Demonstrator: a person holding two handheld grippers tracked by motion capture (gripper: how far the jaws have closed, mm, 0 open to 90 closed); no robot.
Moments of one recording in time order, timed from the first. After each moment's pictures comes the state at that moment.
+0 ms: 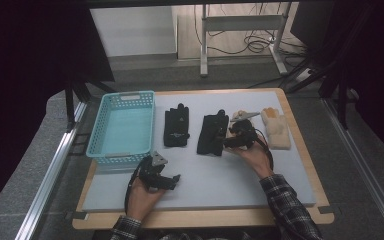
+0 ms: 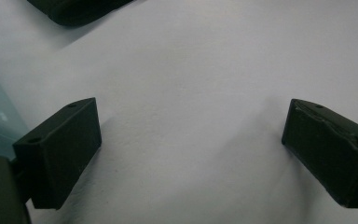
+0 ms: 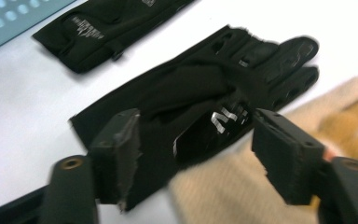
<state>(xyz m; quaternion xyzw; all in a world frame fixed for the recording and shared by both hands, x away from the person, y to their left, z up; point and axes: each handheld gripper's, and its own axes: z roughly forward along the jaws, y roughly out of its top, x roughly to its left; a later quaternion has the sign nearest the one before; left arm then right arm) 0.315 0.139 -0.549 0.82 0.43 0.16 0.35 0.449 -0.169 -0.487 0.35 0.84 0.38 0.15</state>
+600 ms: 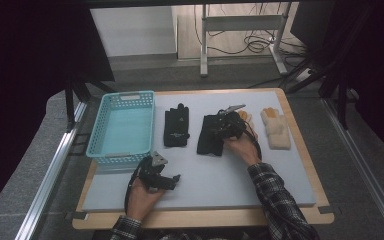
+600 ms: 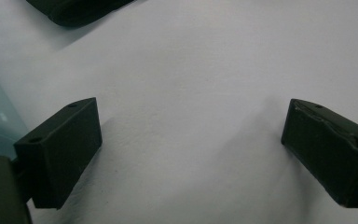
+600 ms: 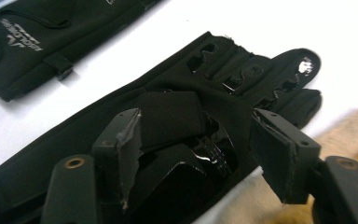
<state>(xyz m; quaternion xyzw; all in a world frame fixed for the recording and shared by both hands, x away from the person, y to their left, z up) 0.315 0.139 -0.549 0.82 0.42 0.16 0.35 0.492 -0.140 -0.506 0.37 0.85 0.34 0.16</state>
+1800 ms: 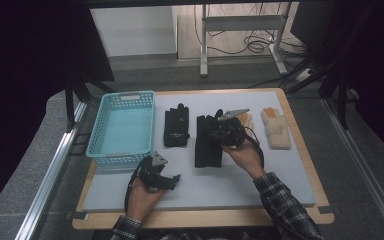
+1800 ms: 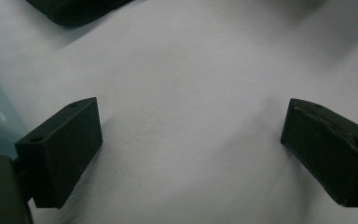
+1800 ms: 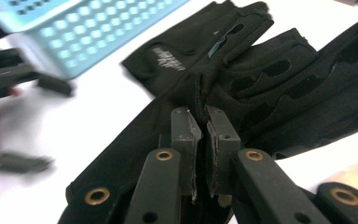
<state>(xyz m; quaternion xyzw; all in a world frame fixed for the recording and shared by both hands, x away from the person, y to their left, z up) 0.315 0.140 -0.549 0.82 0.42 0.16 0.35 0.420 -0.132 -0.455 0.31 0.86 0.40 0.09</state>
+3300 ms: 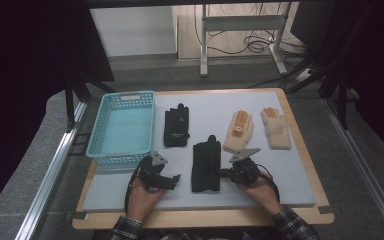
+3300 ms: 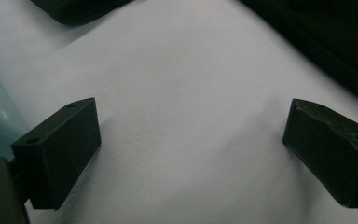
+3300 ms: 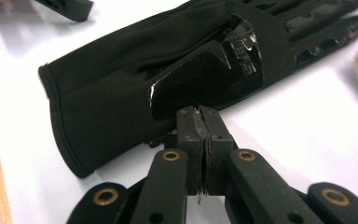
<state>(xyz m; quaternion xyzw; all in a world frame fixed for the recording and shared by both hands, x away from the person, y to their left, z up) 0.316 0.140 -0.549 0.82 0.42 0.16 0.34 0.348 -0.177 -0.528 0.25 0.89 0.38 0.07</state>
